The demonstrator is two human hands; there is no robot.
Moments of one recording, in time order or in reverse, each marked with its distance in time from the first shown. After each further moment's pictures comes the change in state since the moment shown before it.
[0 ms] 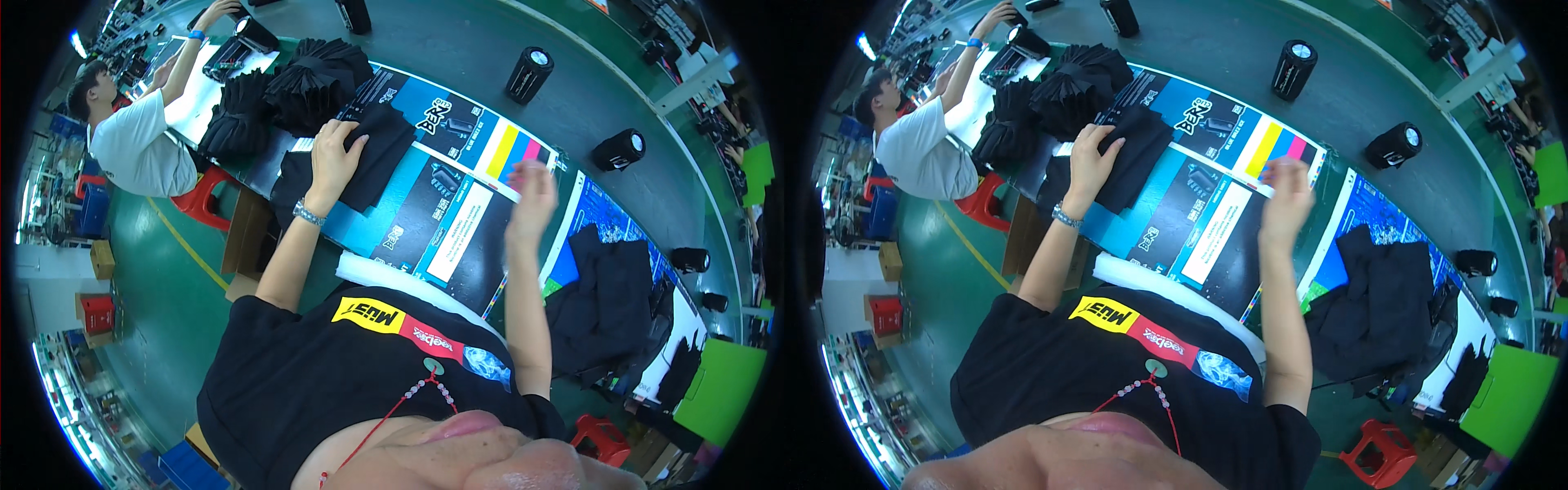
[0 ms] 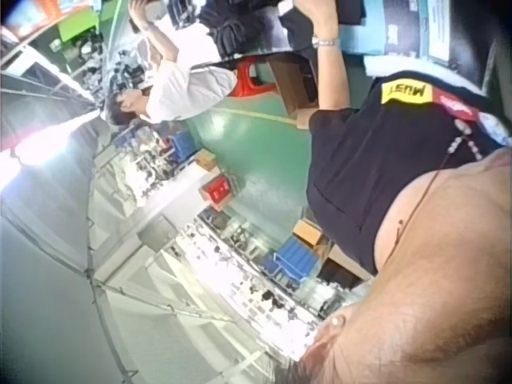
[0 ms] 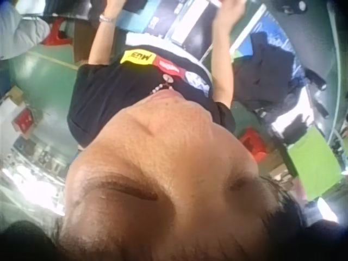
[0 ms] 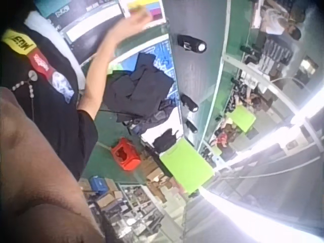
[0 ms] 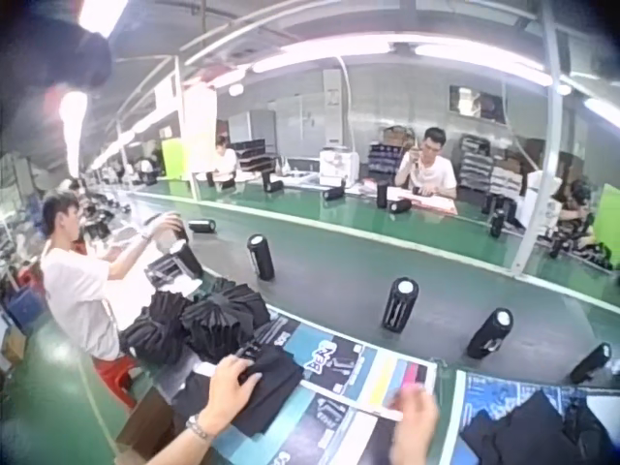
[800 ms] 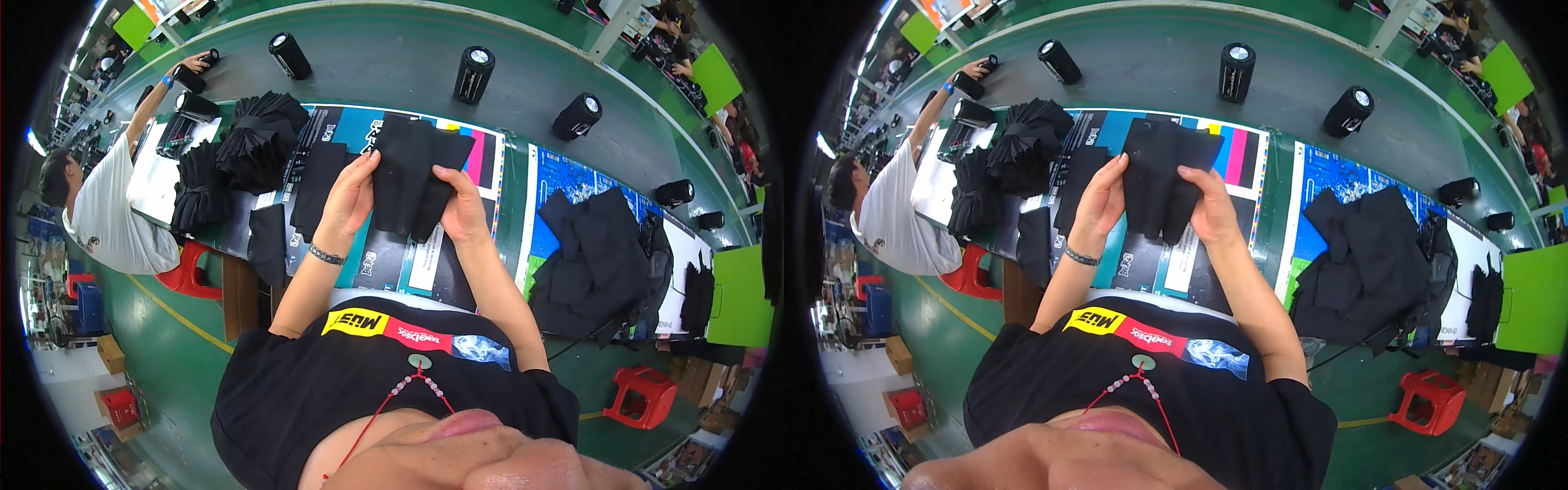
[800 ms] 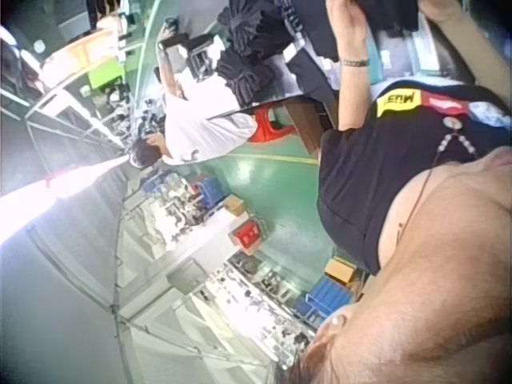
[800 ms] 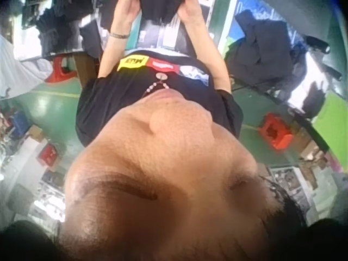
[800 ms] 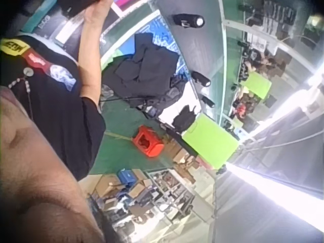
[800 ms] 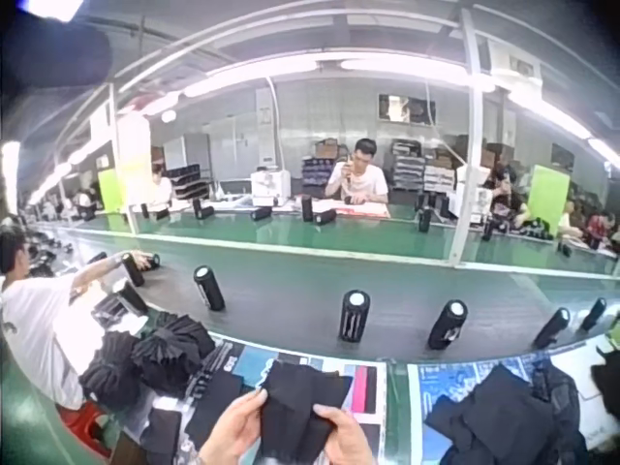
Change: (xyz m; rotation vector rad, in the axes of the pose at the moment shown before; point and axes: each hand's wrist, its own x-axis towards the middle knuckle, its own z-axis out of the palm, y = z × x) left_hand 0.009 0.094 0.044 -1.786 -0.545 -0.623; right_hand -0.016 -0.002 0.021 0.711 -0.253 0.433
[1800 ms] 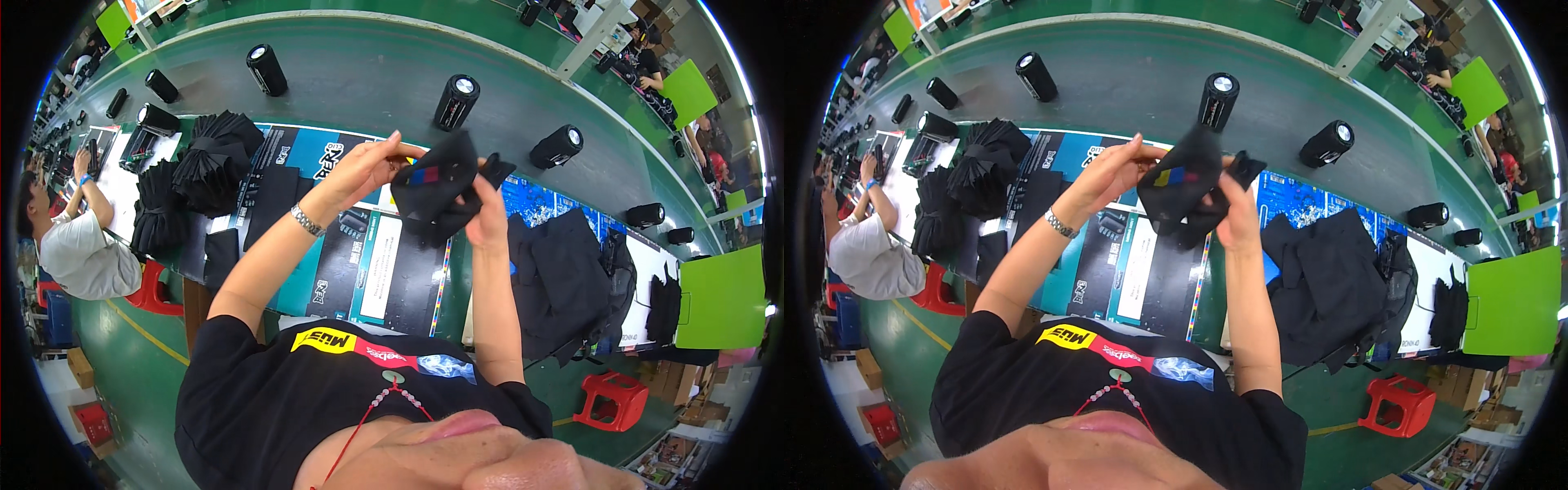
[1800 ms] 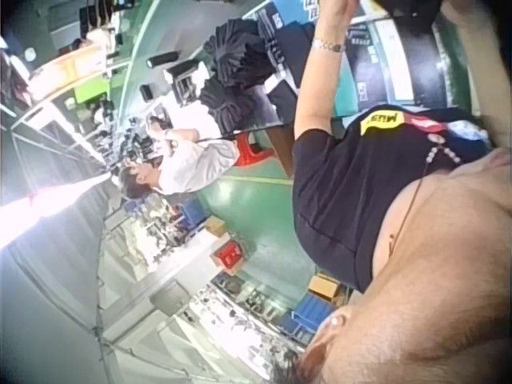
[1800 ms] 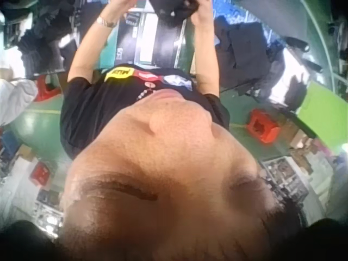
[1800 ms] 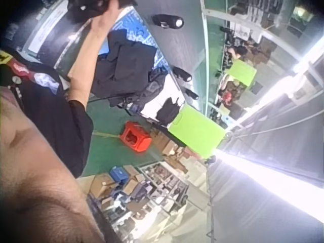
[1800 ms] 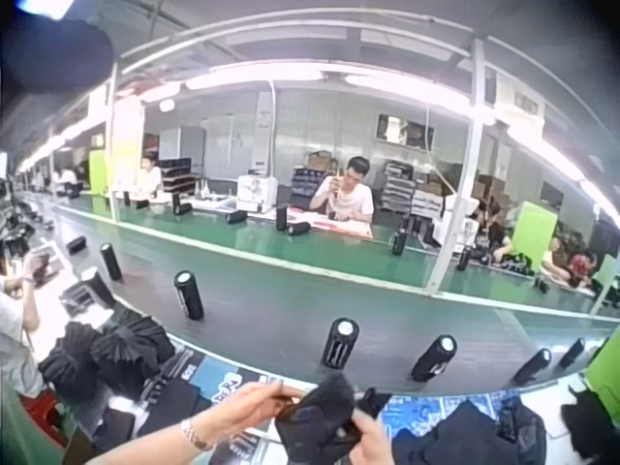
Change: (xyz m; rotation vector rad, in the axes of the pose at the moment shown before) left_hand 0.082 0.004 0.076 0.221 -0.370 -0.195; right_hand 0.012 -0.094 -0.040 -0.160 -0.064 -0.261
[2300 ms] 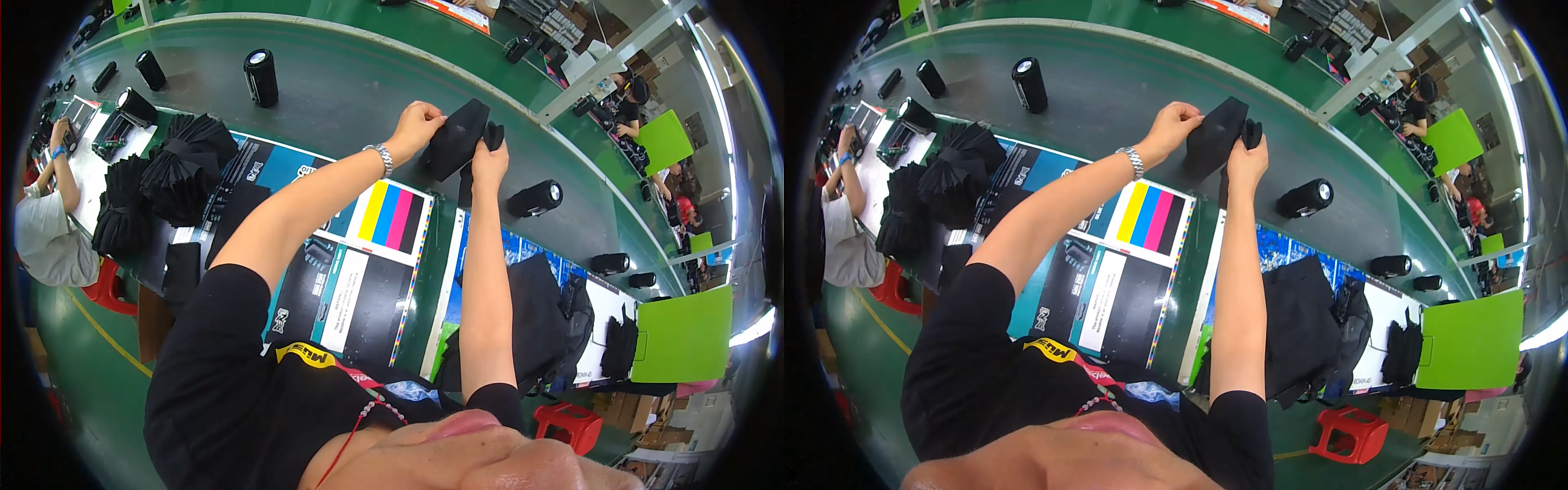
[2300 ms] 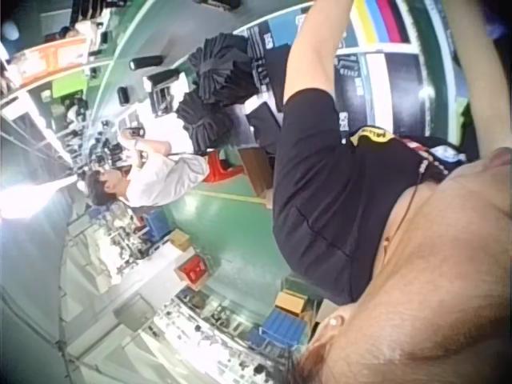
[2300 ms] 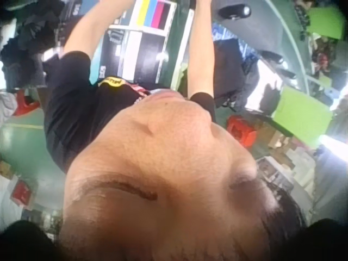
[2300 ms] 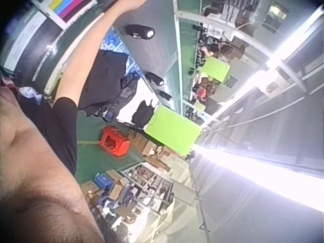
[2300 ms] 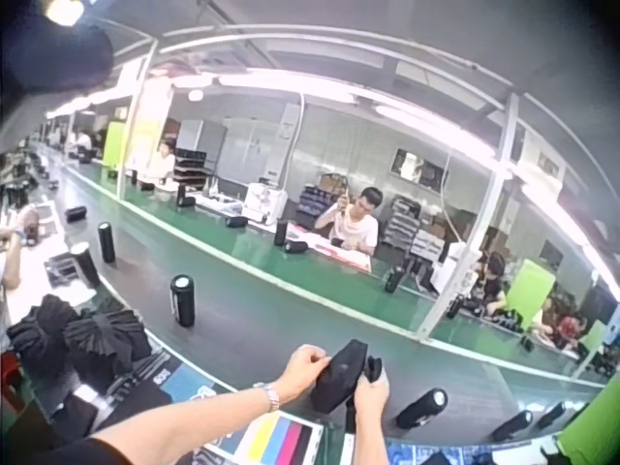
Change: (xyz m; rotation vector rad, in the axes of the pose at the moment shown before) left_hand 0.209 -0.041 -0.046 0.645 0.466 0.481; right_hand 0.169 -0.024 -0.060 -1.148 0.497 -0.421
